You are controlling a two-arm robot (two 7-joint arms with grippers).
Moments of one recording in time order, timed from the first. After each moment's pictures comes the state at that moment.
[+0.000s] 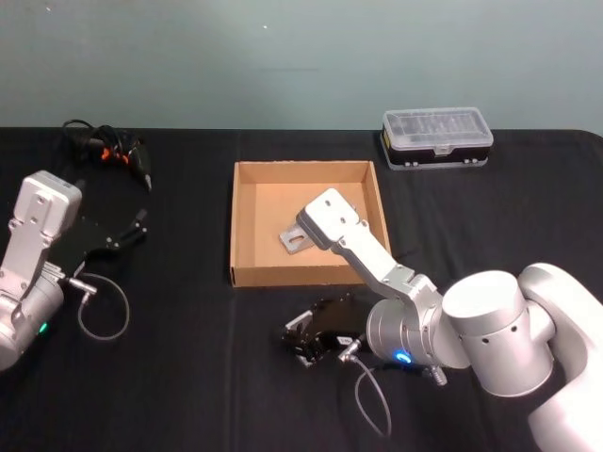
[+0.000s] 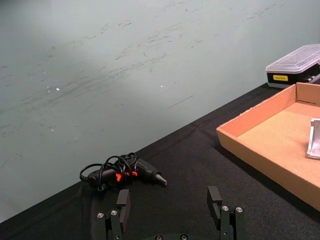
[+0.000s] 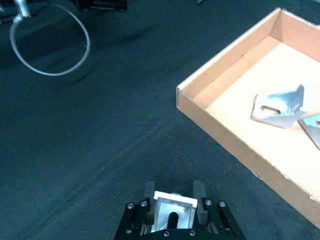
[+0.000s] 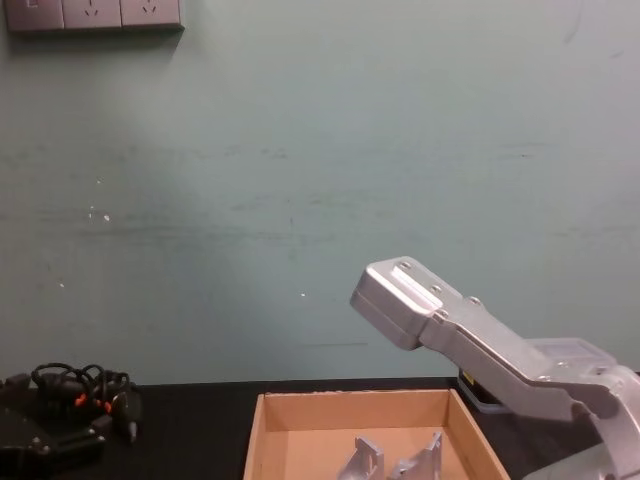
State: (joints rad) left arm -0.20 0.60 0.45 -1.41 -0.25 -0.12 0.03; right arm 0.28 0.30 -0.55 -1.65 0.09 0.79 0.43
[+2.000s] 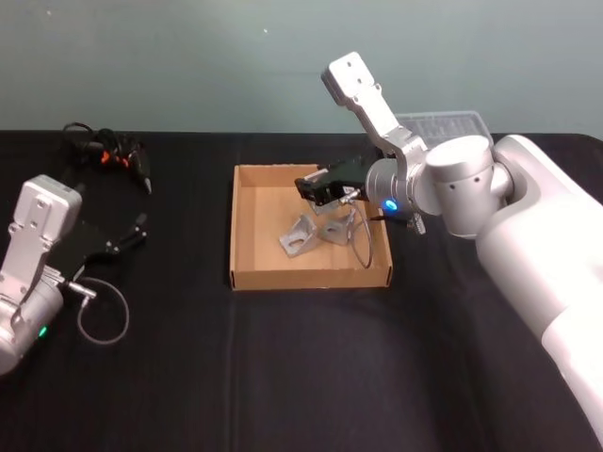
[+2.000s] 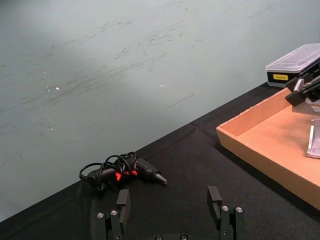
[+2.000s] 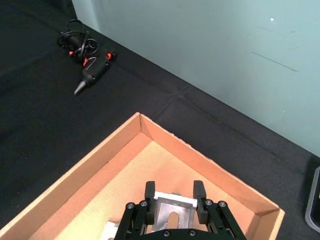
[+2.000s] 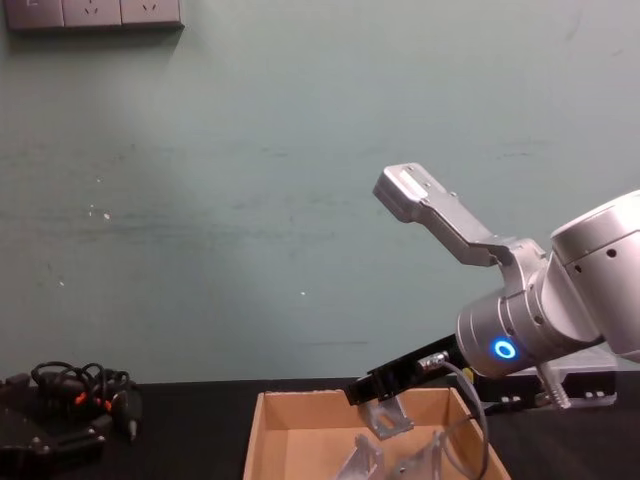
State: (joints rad) left arm -0.20 0.60 0.45 -1.41 -0.25 -0.12 0.03; right arm 0.78 0.08 -0.48 -0.88 0.07 0.45 0.43
